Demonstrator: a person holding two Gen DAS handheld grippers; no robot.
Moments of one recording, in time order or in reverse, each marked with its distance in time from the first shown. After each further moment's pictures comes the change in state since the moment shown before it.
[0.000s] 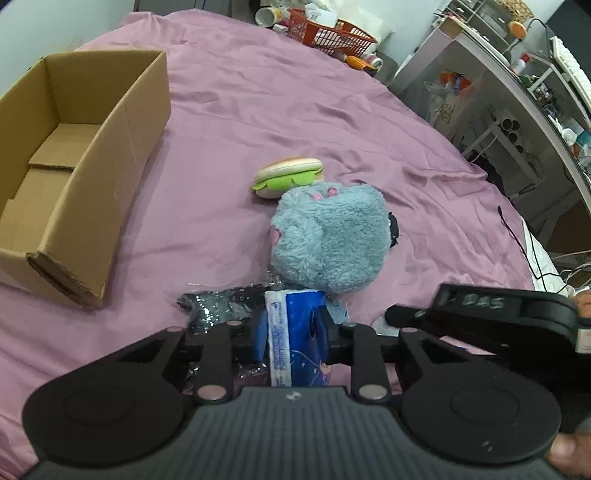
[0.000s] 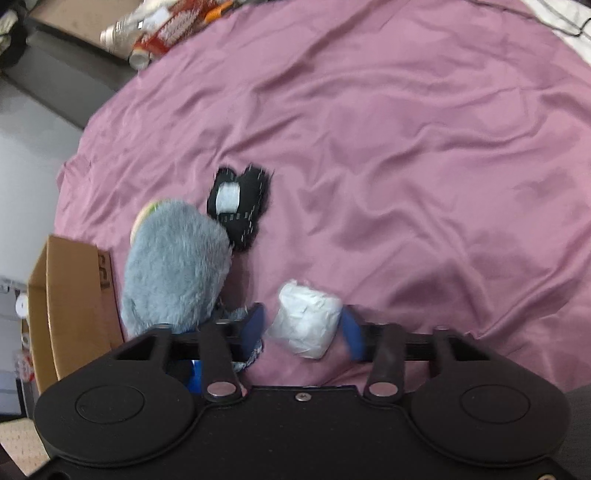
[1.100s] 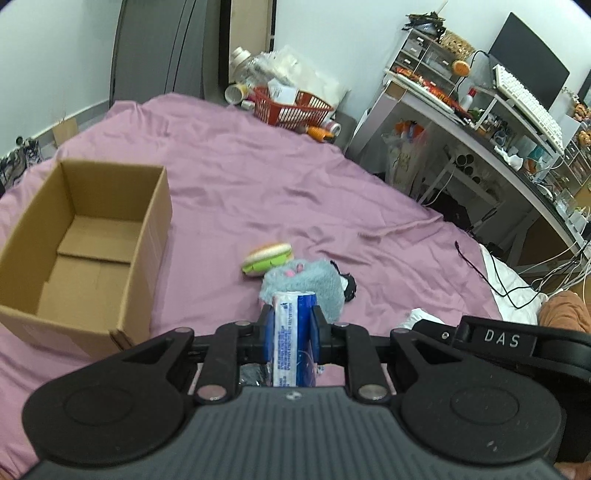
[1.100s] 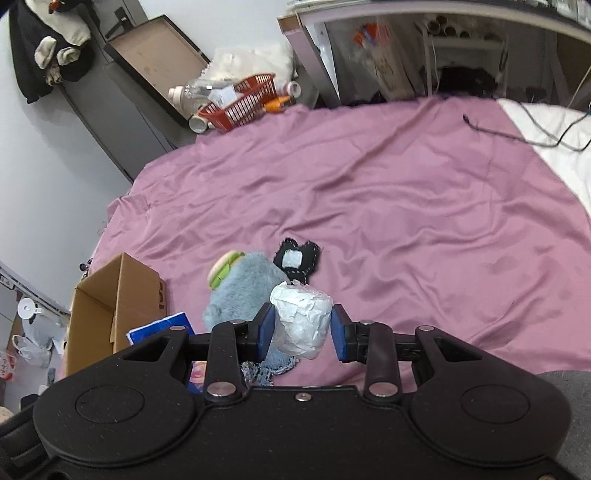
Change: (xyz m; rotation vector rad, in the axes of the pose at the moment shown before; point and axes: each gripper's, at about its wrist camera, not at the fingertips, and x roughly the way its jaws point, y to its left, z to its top) left arm -0.088 -0.006 0.012 0.113 -0.197 -0.053; right arm -0.107 0.042 -0.043 -0.148 -0.335 0.001
